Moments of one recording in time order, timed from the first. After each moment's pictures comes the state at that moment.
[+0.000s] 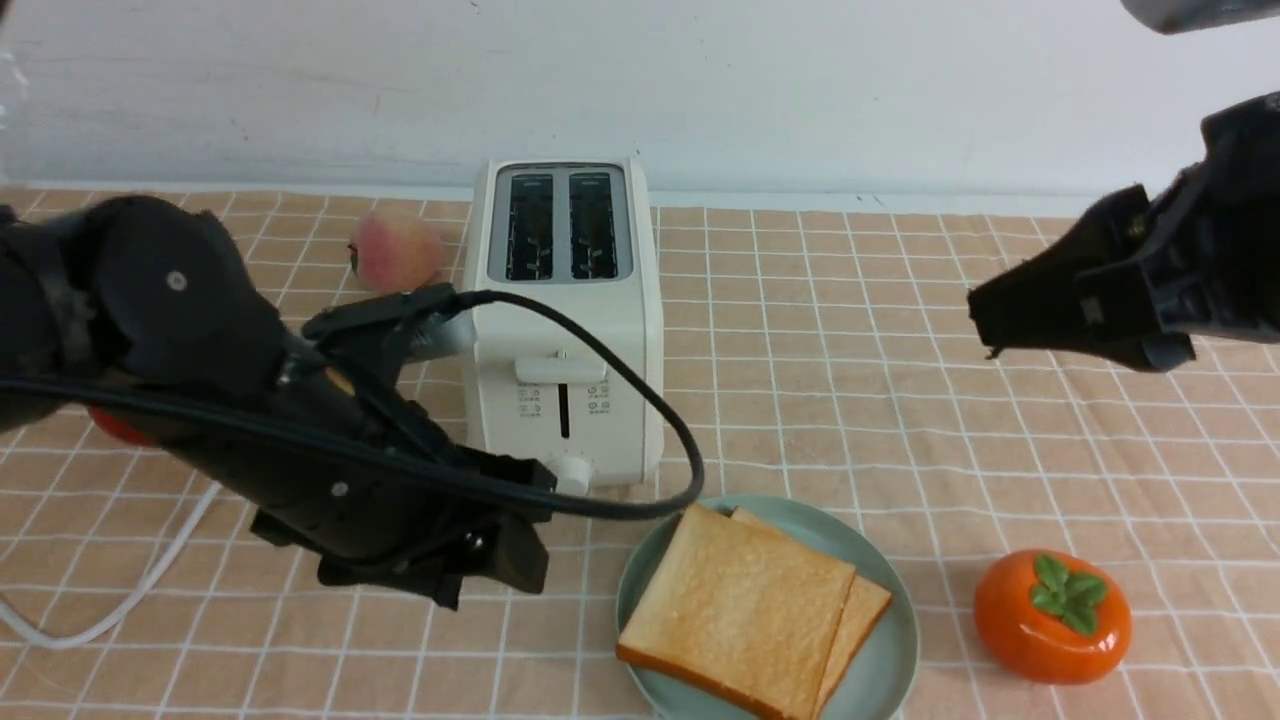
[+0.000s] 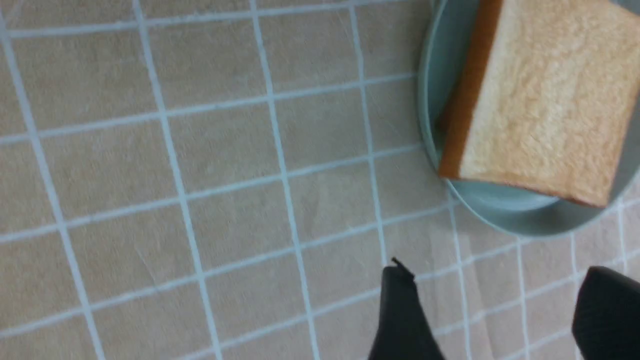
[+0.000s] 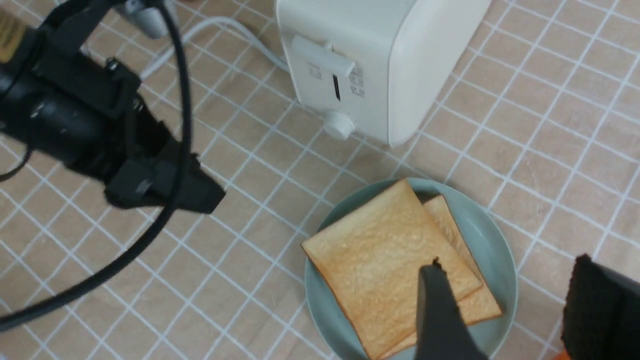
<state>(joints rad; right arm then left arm) 0.42 1.17 -1.29 0.36 0.94 -0.24 -0.40 1.41 -1.01 -0.46 0.86 -0.07</state>
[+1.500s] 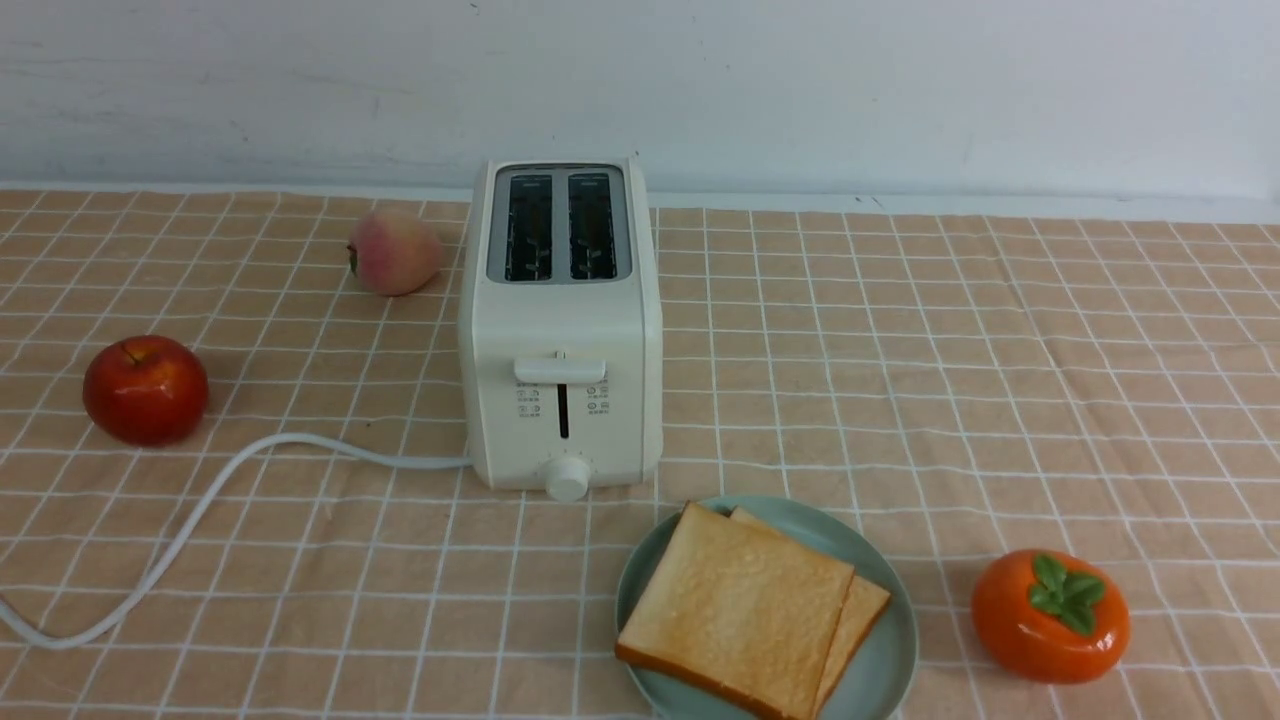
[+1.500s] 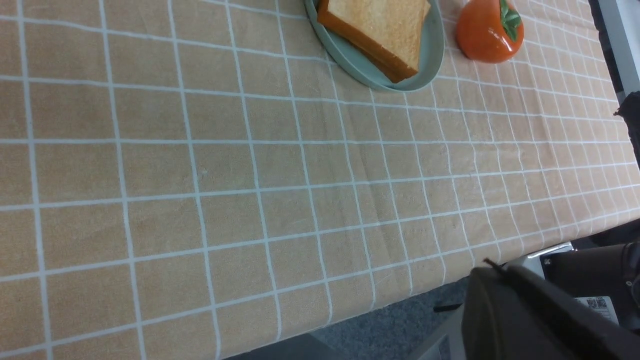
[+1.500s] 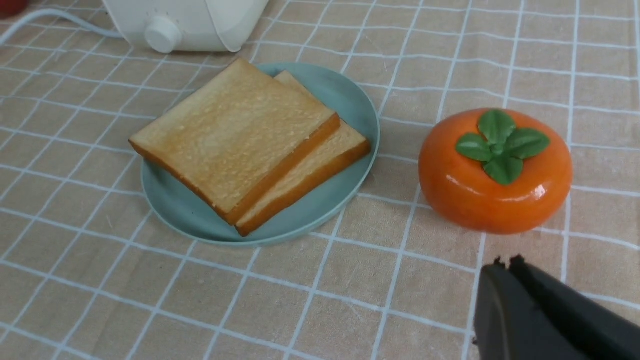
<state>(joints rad) 0.42 0.29 -0.24 0.01 0.49 0.15 -0.41 0.30 -0.70 -0.37 1.17 -0.49</state>
